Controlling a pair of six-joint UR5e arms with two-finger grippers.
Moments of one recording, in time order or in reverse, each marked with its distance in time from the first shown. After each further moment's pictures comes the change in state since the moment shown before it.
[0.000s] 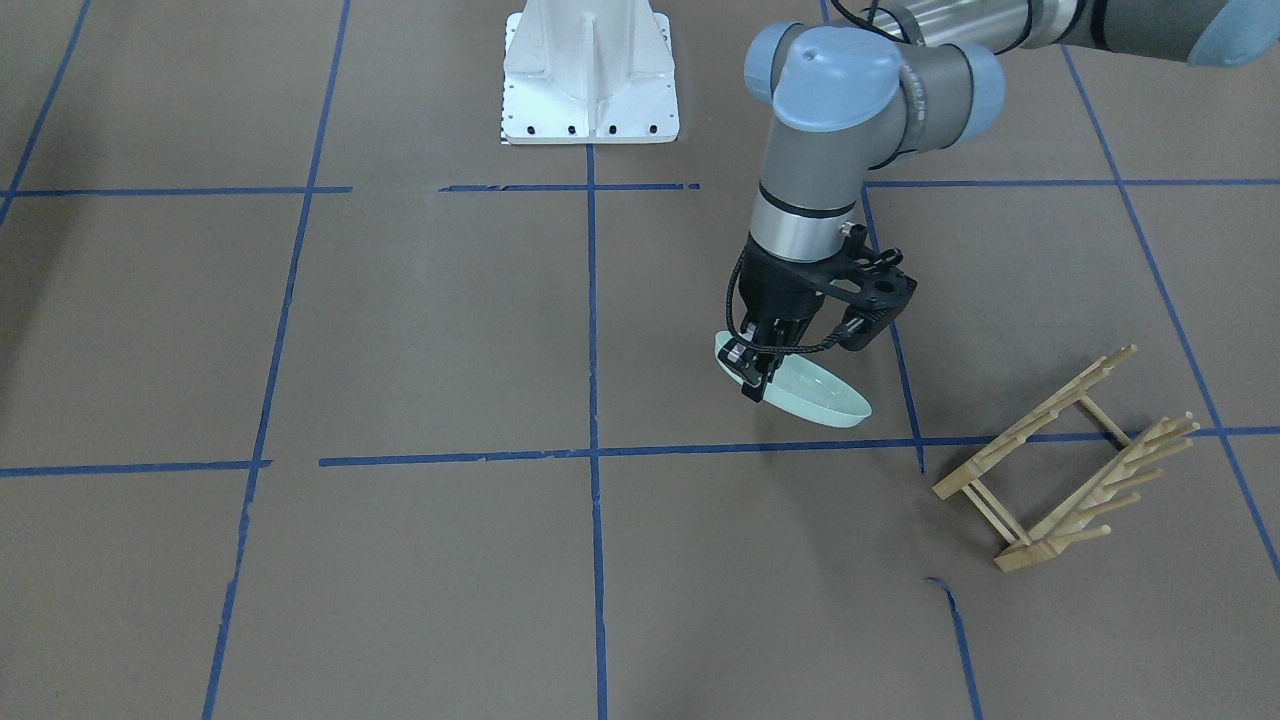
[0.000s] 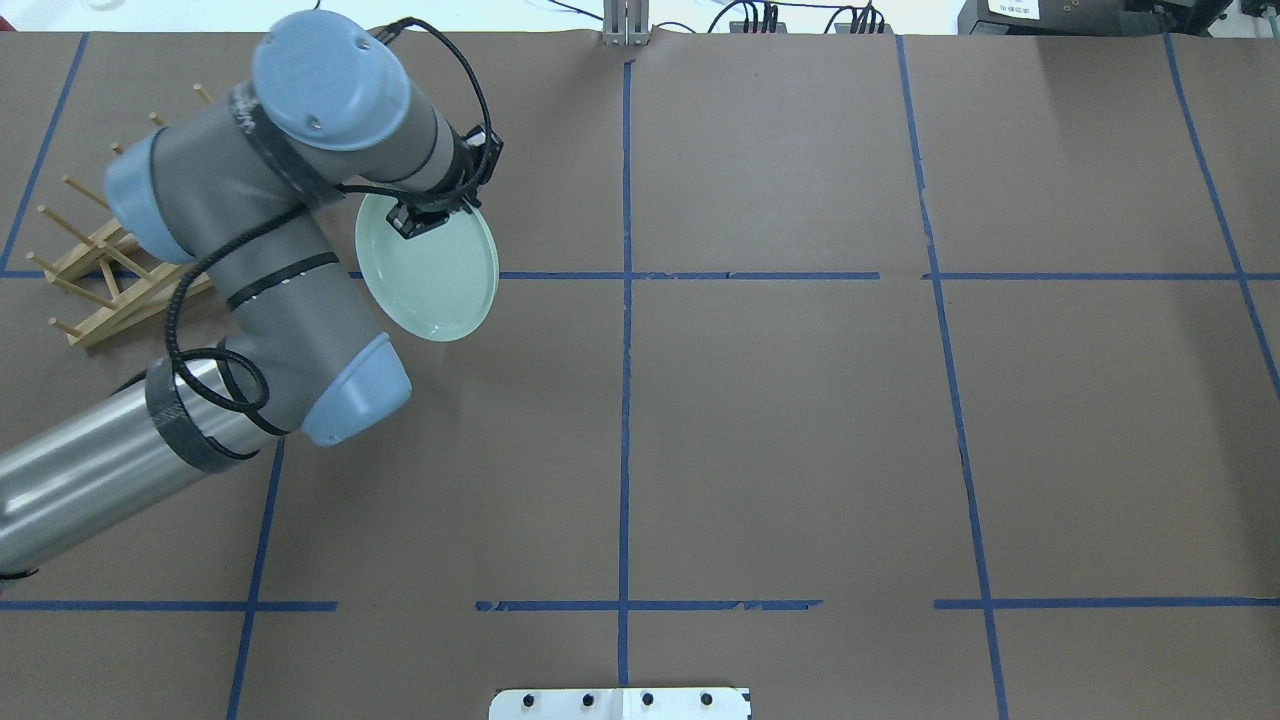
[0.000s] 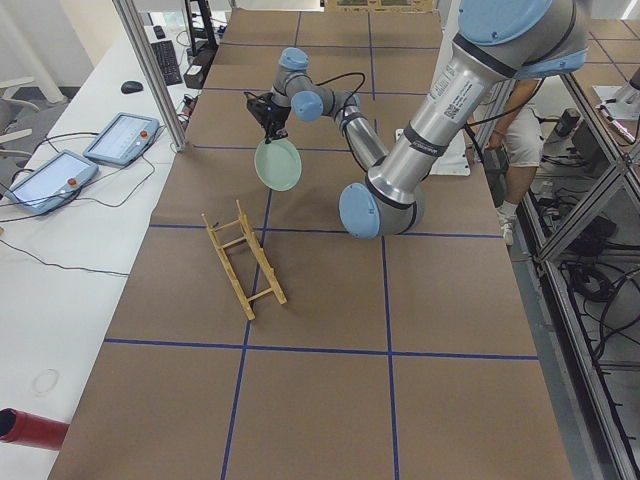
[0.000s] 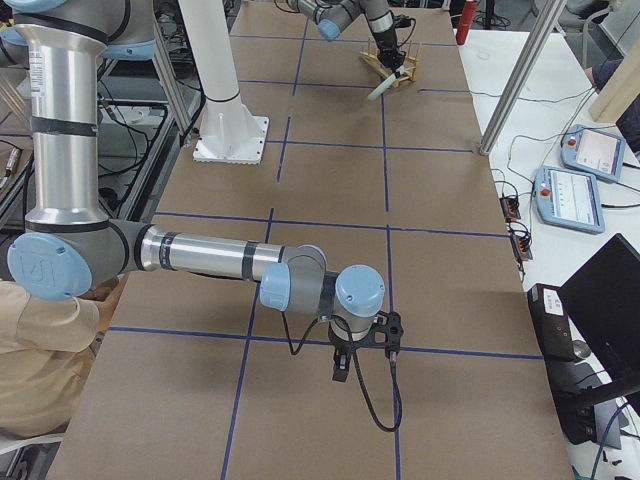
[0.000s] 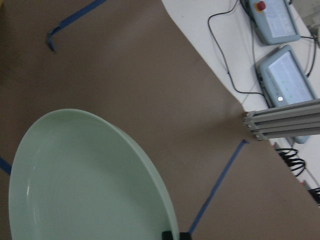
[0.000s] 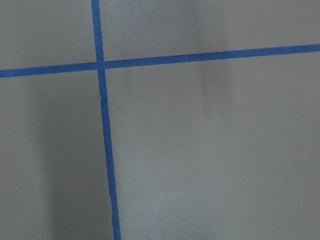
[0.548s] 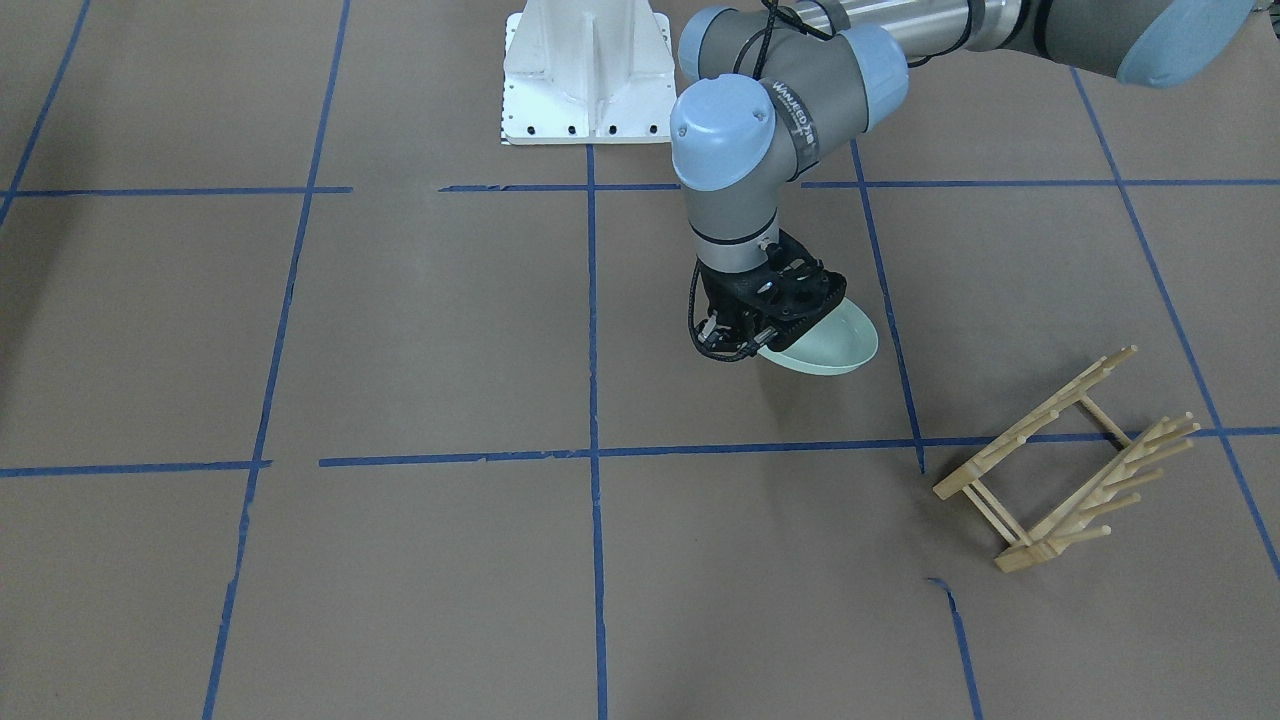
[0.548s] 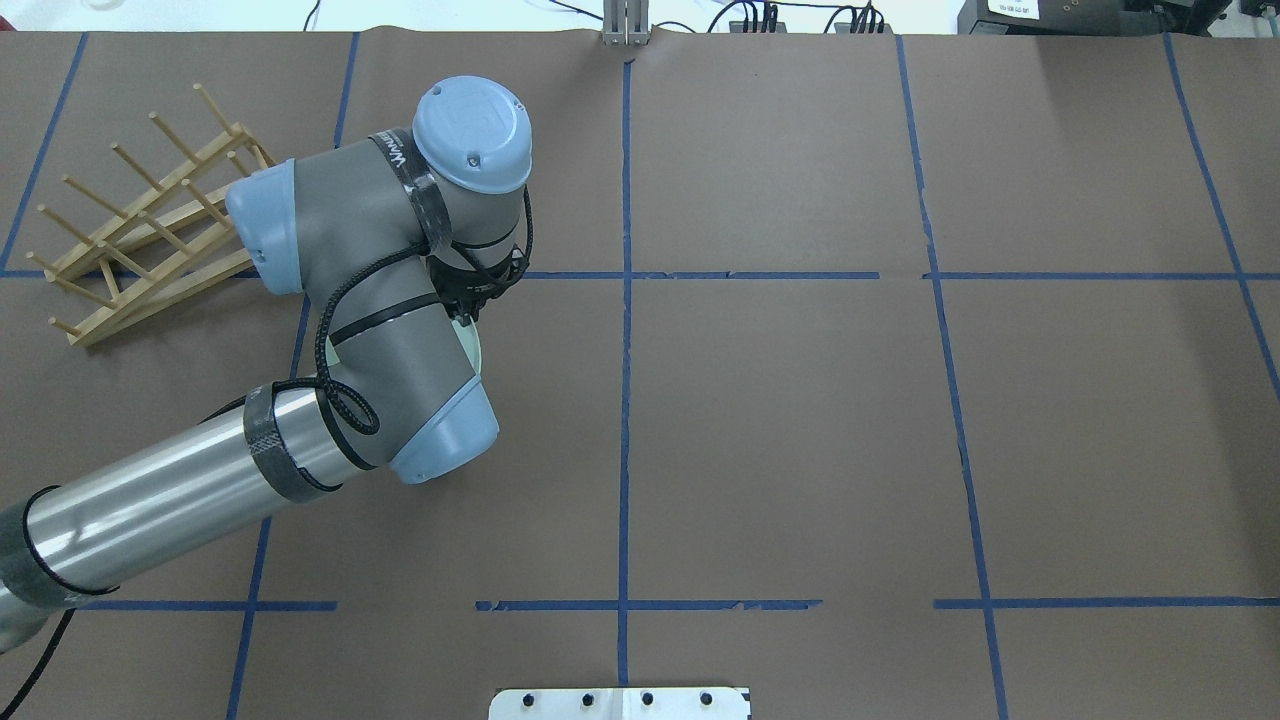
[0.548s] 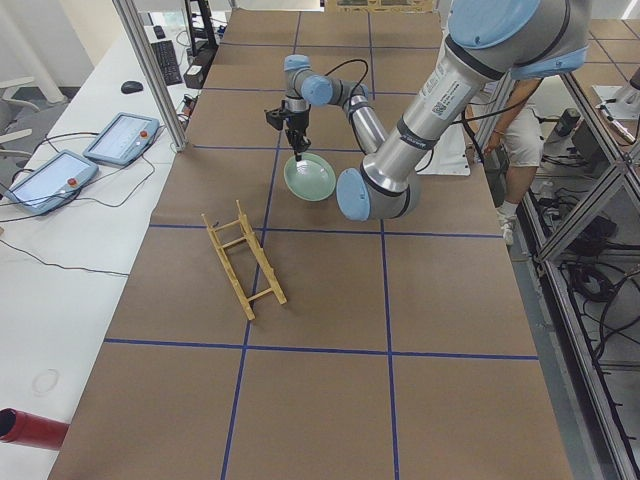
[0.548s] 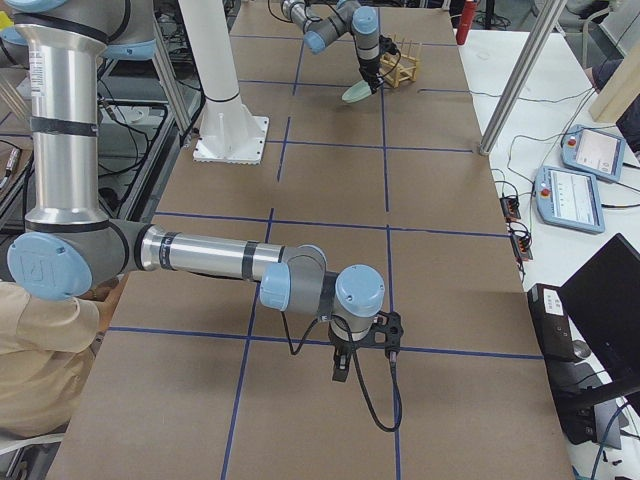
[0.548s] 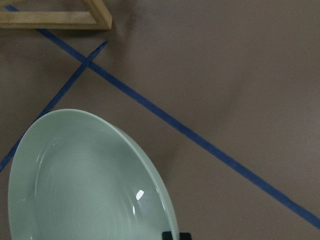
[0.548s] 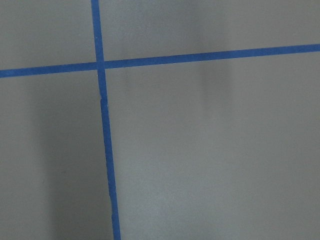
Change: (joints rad) left arm 0.067 -0.096 0.089 0.340 -0.157 0.179; right arm 0.000 0.000 0.000 0.000 0.000 0.000
